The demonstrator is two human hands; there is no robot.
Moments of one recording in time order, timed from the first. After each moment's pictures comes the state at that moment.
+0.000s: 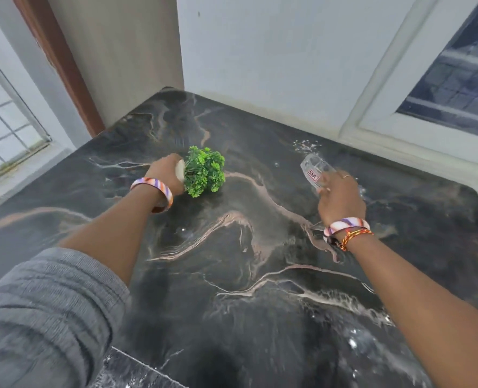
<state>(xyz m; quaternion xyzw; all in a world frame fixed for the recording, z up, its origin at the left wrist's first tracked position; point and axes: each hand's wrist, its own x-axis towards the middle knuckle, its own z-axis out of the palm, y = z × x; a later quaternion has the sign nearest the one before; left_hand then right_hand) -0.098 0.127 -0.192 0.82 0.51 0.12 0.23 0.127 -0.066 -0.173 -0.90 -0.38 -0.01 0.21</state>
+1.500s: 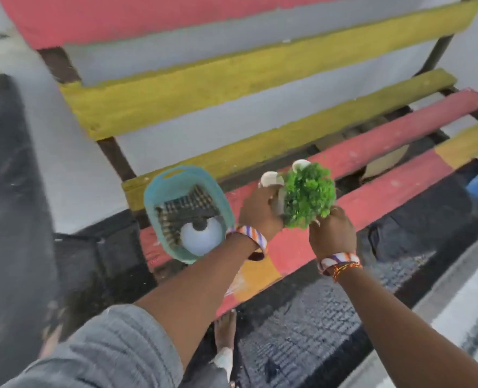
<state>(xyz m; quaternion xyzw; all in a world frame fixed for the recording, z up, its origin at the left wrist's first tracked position) 0.362 -0.628 -0.282 0.86 0.03 -0.11 0.50 0.351 -0.772 -0.311 -0.98 0.02 -0.12 0.15</state>
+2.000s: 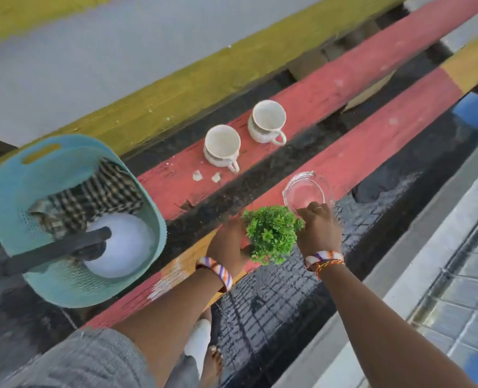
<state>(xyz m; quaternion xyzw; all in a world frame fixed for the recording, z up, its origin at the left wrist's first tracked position) 0.369 -0.687 -0.462 0.88 -0.02 -0.26 0.40 0.379 -0.858 -0.455 -1.00 0.06 0.02 0.06</state>
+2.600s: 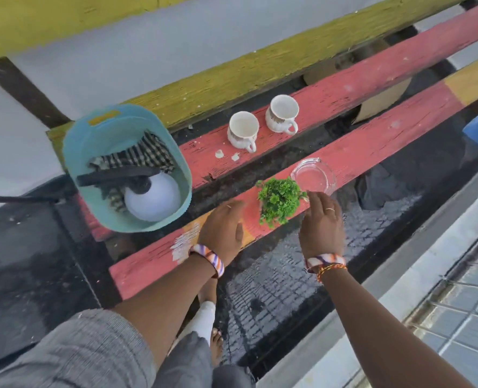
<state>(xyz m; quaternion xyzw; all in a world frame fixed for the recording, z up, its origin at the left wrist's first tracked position) 0.315 -0.654 -0.419 0.94 -0.06 -0.12 0.31 0.320 -0.841 -0.427 -0.99 0.08 -0.05 0.13</state>
